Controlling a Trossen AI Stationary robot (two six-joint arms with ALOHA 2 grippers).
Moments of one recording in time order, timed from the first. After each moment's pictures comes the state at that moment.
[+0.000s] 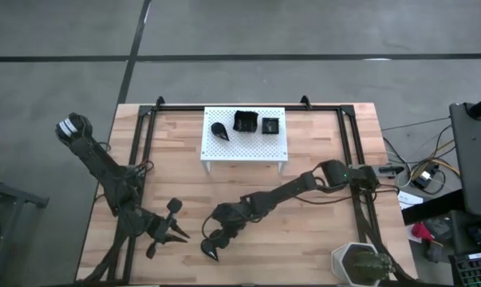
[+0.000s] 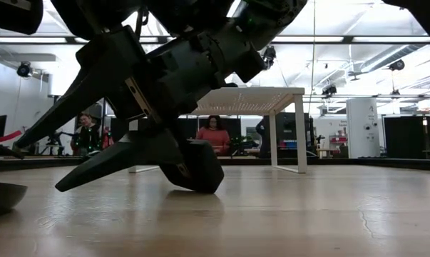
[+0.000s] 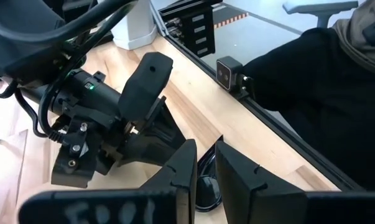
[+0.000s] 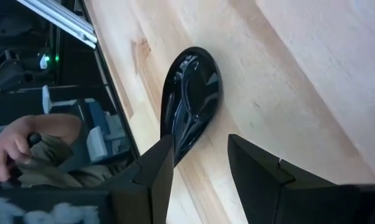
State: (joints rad) left arm -0.93 1.05 0.47 0.18 -0.47 -0.07; right arm 0.26 2.37 1.66 0.00 -0.38 1.20
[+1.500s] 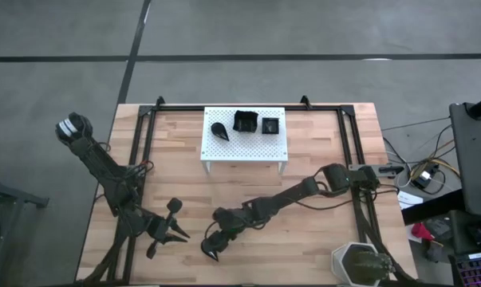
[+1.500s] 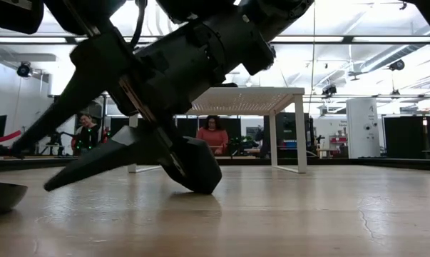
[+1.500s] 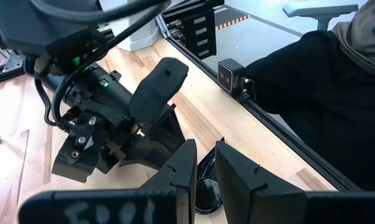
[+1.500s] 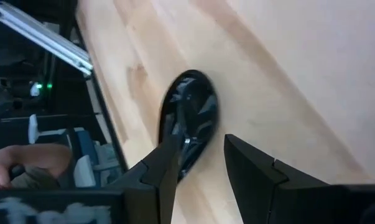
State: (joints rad) left arm -0.93 1.05 0.47 0.19 -0.47 -0.08; right arm 0.33 2.38 1.66 0.03 -0.22 1.25
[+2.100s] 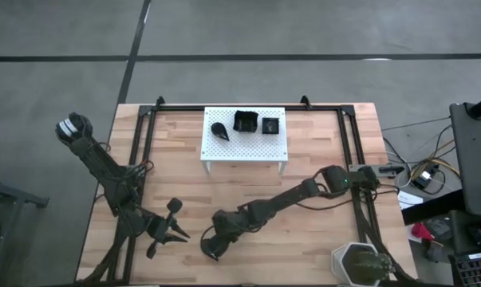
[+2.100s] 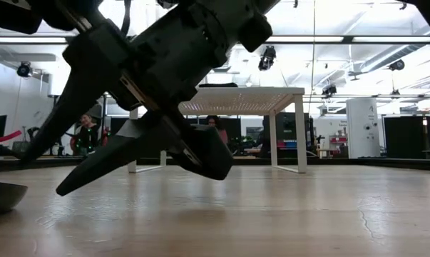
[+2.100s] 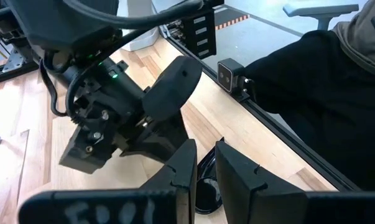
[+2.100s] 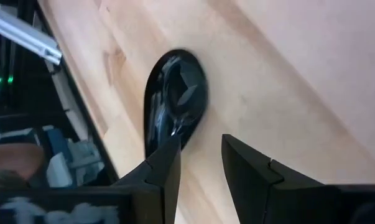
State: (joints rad) left arm -0.93 1.05 0.47 0.19 -0.47 -0.08; right arm 0.34 2.38 1.79 -0.23 -0.19 1.23
